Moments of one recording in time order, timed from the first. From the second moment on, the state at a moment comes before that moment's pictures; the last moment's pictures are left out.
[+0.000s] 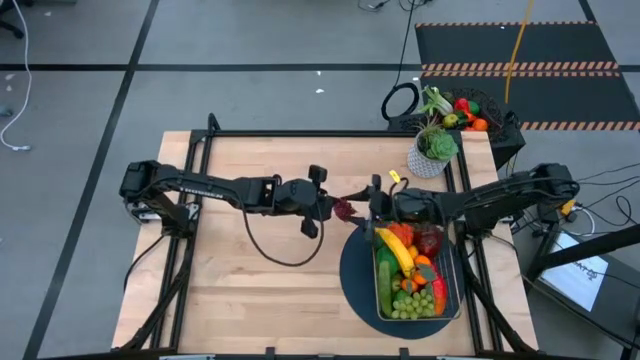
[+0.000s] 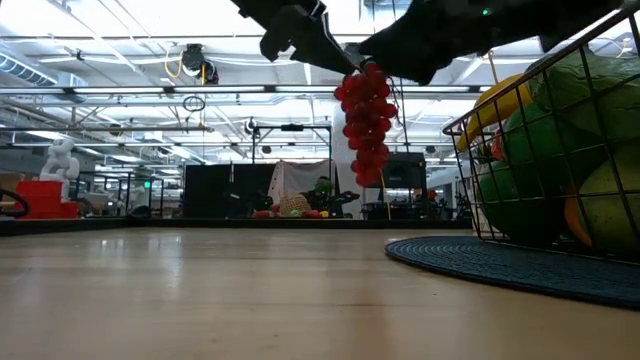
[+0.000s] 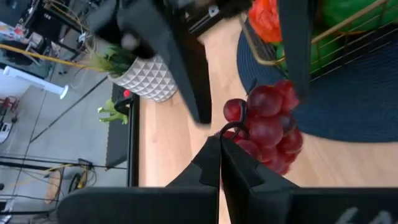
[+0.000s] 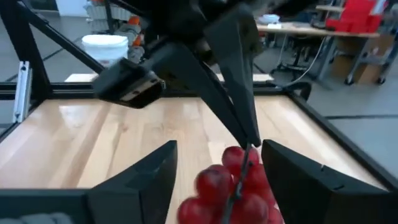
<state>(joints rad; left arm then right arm) -0.05 1.64 1.28 -0.21 -0.29 0.59 0.10 1.27 0.60 0.48 0.24 0.00</state>
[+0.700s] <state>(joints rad) -0.10 1.64 1.28 -0.17 -0.29 0.63 0.06 1.33 0.61 0.53 0.17 0.08</state>
